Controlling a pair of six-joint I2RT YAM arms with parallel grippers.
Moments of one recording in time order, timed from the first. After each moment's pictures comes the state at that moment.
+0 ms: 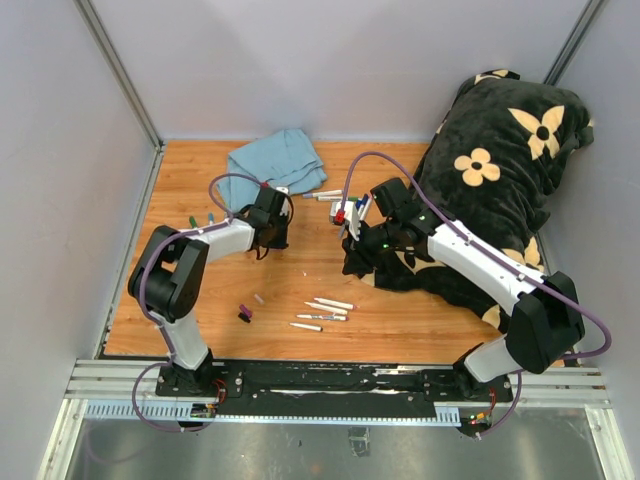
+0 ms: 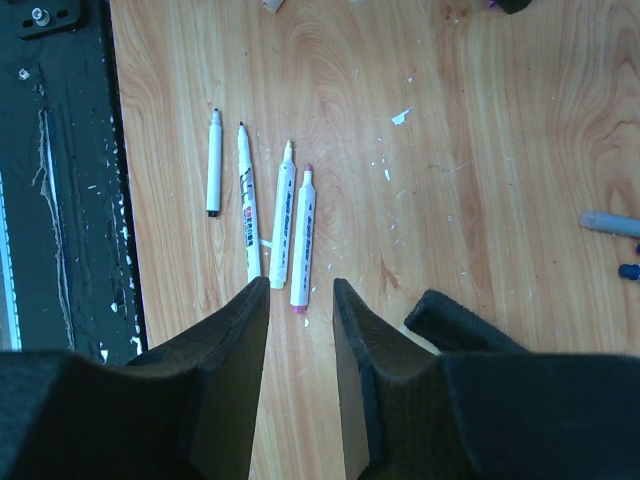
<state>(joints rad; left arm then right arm) -0.42 1.78 1.01 -0.15 -0.12 -0.27 0.61 1.47 1.17 -0.64 -0.70 -0.51</state>
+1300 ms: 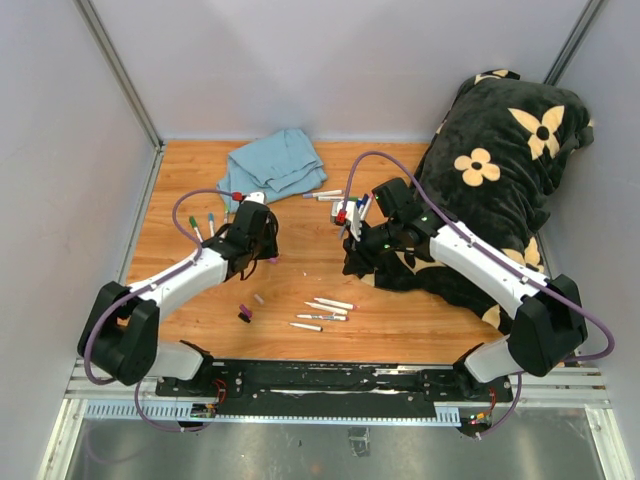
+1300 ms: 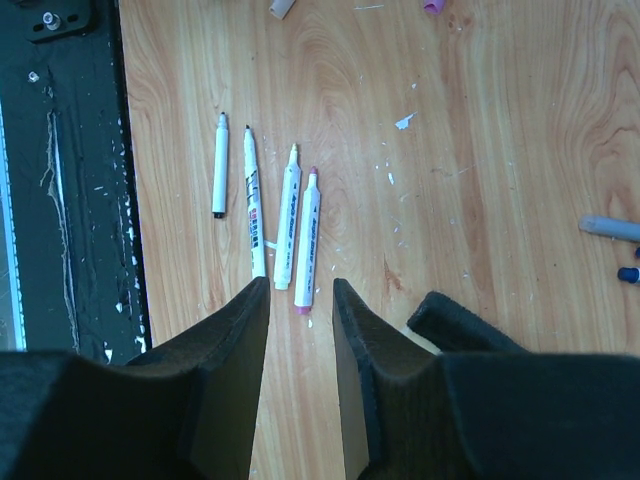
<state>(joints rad) -0.48 1.34 0.77 -0.18 -0.22 -0.44 0.61 1.45 1.16 -0.64 -0.71 -0.51</state>
